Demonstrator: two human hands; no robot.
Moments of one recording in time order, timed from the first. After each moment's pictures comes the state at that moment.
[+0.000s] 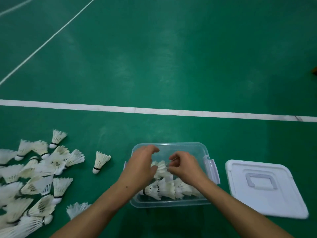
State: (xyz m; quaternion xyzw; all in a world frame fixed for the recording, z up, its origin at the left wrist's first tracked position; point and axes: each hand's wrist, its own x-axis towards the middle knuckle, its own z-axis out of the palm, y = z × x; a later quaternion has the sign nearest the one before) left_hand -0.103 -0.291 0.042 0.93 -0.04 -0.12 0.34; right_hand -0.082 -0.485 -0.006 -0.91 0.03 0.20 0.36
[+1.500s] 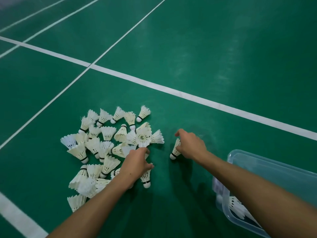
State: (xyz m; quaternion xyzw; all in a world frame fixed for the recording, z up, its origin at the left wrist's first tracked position) left_hand -0.163 -0.019 -0.056 0.92 0.24 -0.14 0.27; right_hand -0.023 -0.197 -0.034 -0.94 -0.22 0.23 0.13
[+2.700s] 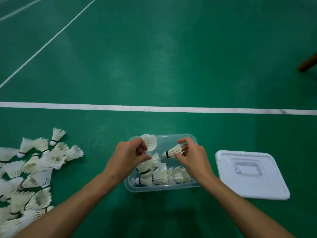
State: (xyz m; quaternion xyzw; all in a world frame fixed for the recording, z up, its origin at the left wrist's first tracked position) left_hand -0.116 -0.270 0.047 0.92 -0.10 0.00 0.39; right_hand -0.120 -0.522 0.032 -0.93 0.03 0.03 0.36
